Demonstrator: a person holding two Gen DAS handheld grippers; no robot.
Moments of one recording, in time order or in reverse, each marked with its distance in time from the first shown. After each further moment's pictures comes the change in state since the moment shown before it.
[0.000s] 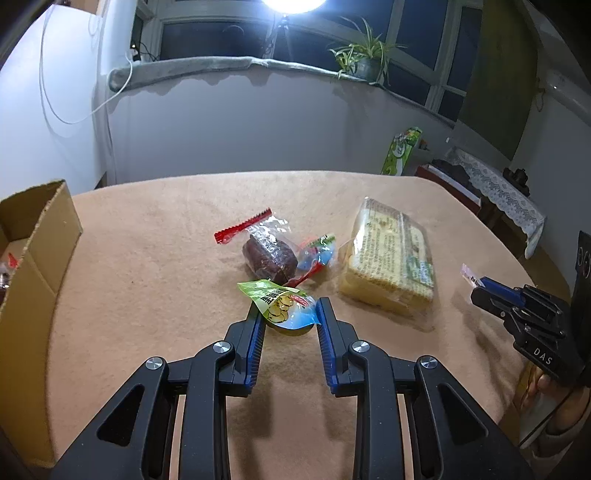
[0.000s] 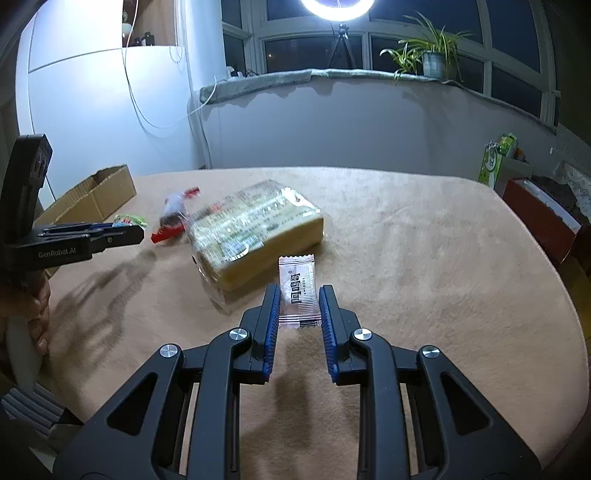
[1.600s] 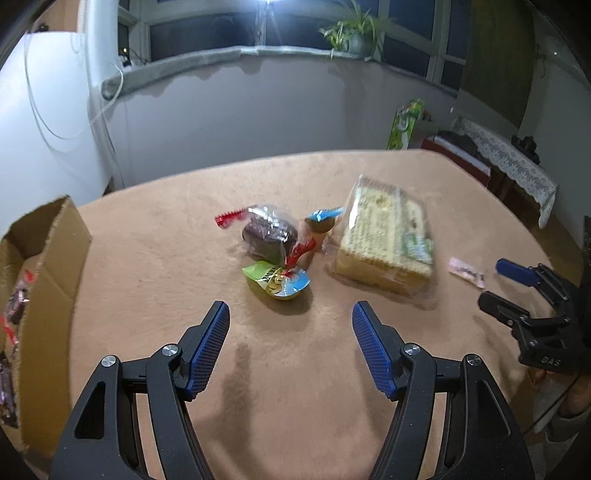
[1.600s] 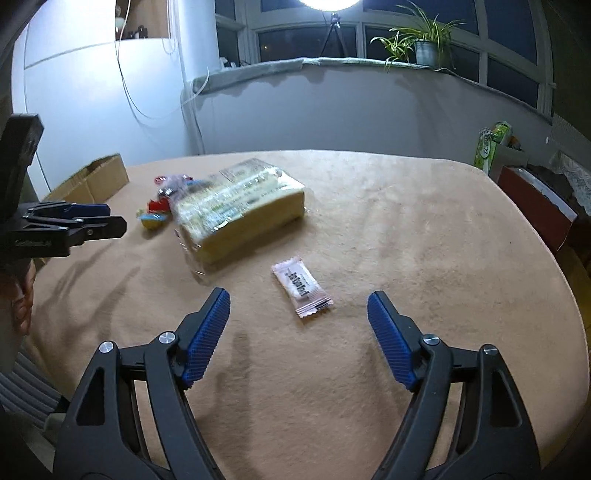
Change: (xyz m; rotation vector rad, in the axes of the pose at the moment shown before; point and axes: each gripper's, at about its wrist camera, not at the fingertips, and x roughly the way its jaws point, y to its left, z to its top) left arm 0.009 -0.023 0.001 0.078 0.101 0.090; right arm 0.011 -0.017 -0.017 -0.008 0.070 -0.018
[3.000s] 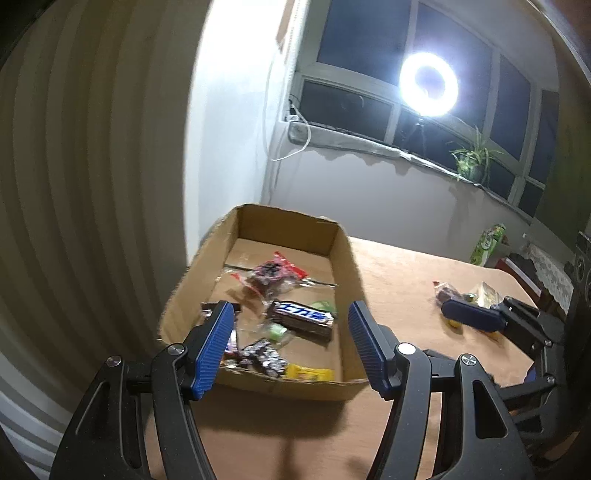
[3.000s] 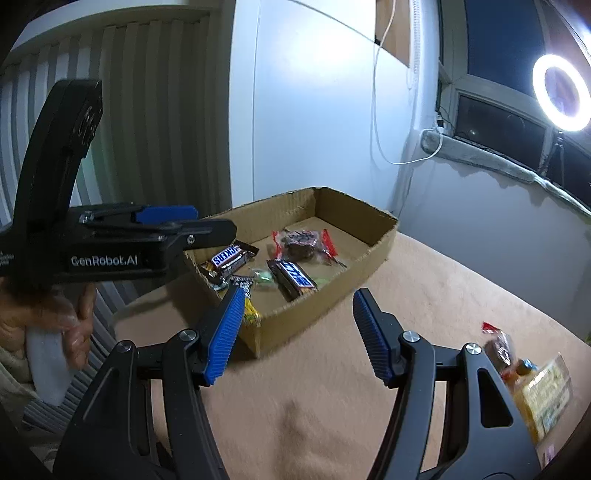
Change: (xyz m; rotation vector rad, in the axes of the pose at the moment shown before) left arm -0.163 0.189 -0.087 -0.350 -0.331 0.213; right arm -0.006 0.323 0.063 -0.440 -0.164 0.422
